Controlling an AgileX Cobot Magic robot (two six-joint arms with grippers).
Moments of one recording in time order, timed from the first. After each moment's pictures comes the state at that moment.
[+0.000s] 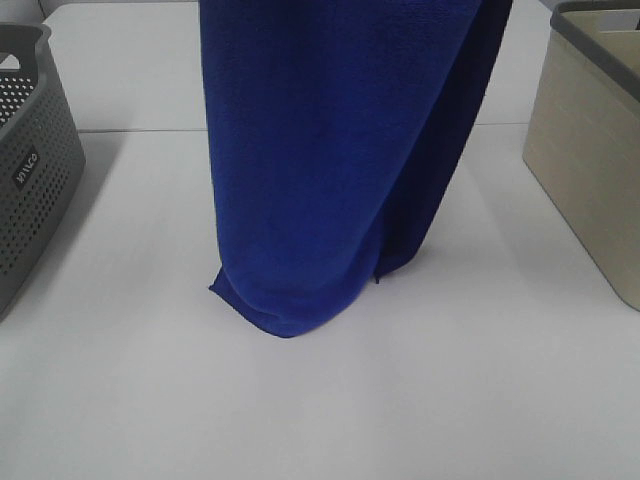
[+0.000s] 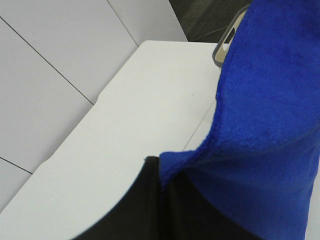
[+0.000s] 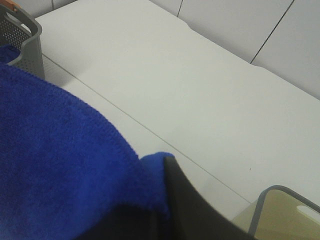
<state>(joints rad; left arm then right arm) -0.63 1.63 -2.30 0.00 1.16 0.50 0.36 1.53 -2.18 0.07 1.22 -0.35</state>
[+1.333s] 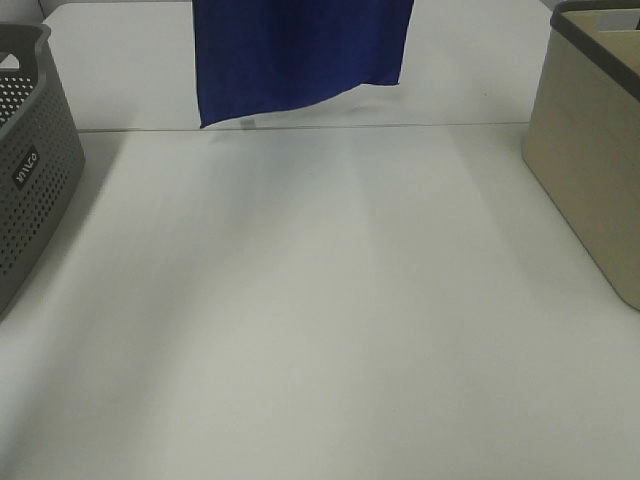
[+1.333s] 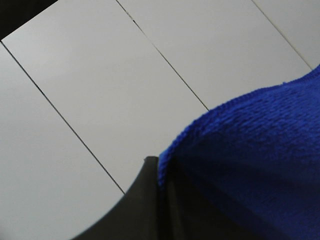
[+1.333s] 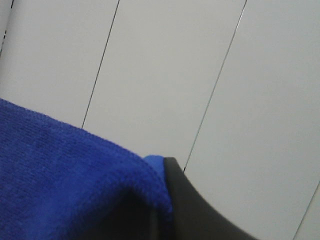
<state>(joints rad) -0.34 2.14 -2.43 0.44 0.03 0.28 0.29 2.08 -2.35 -0.03 0.12 -0.33</state>
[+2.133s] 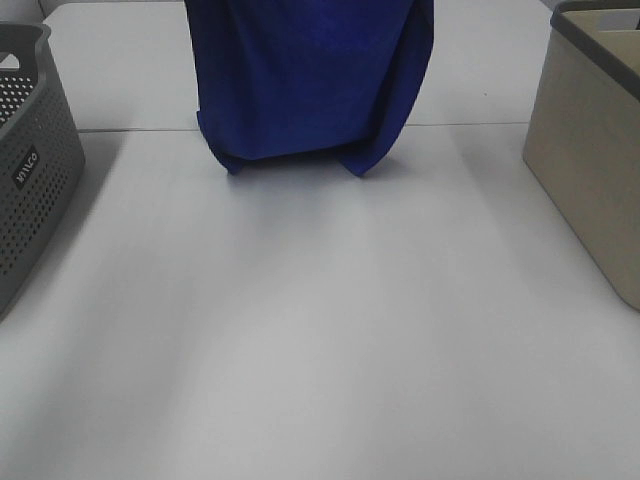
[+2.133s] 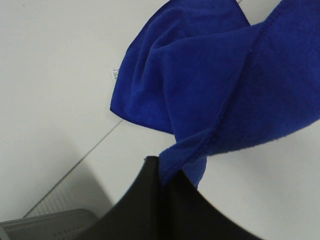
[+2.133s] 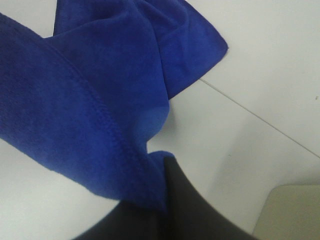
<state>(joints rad) -0.43 2.17 -2.43 0.13 1.21 0.34 0.29 2.14 -2.34 0.05 1.22 -0.34</state>
